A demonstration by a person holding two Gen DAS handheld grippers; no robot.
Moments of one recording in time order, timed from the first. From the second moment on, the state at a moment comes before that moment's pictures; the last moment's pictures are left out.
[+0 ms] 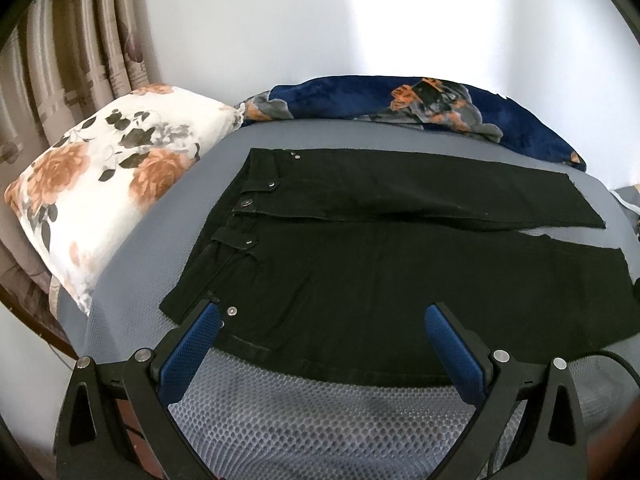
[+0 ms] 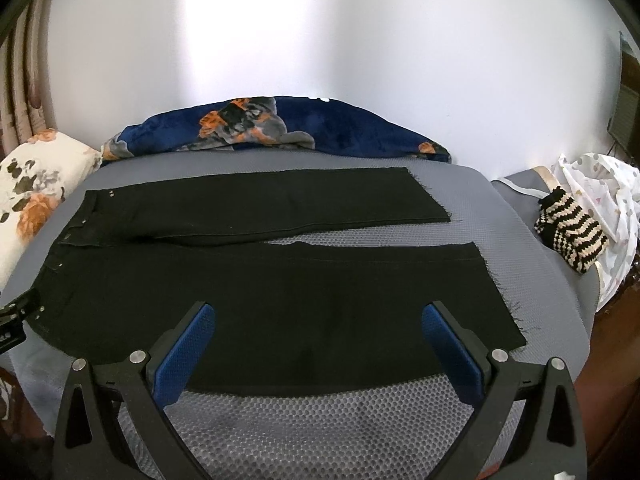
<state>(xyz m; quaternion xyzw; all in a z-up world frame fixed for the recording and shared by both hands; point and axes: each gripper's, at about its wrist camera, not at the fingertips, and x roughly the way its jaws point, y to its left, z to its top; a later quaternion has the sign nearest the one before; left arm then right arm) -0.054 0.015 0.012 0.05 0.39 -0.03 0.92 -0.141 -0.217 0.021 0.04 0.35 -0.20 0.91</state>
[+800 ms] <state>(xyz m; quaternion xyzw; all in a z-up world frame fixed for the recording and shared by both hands) -0.056 0.016 0.013 0.05 0.39 -0.03 0.92 -0.145 -0.215 0.018 0.05 0.35 -0.19 0.91</state>
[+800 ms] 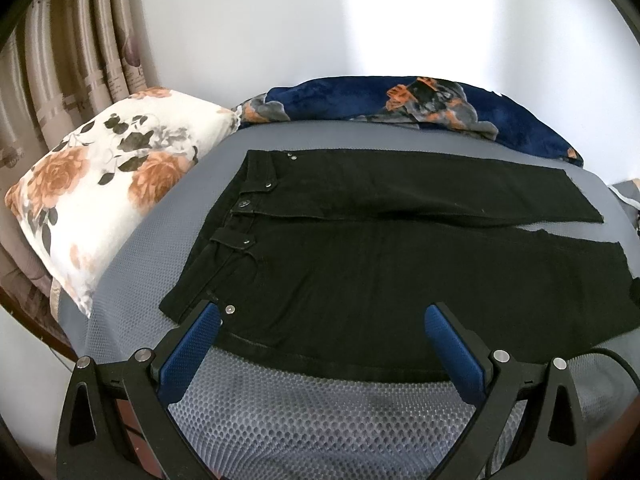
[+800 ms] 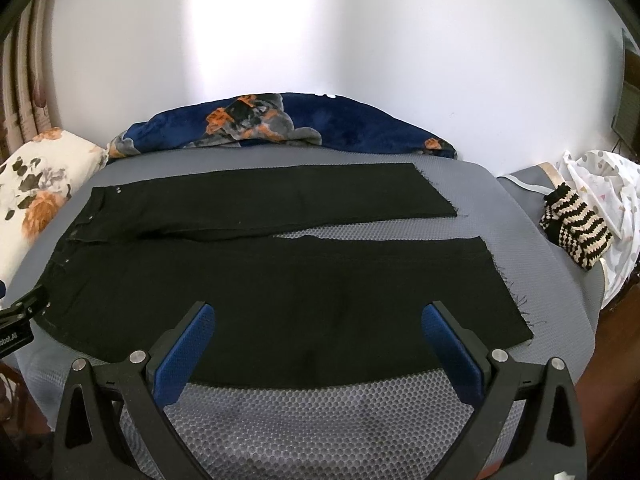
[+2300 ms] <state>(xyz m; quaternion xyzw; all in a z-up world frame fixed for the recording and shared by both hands) -0.011 0.027 -0.001 0.04 0.43 -0.02 0.90 -0.095 -0.235 0.006 0.04 0.39 -0.18 0.90</state>
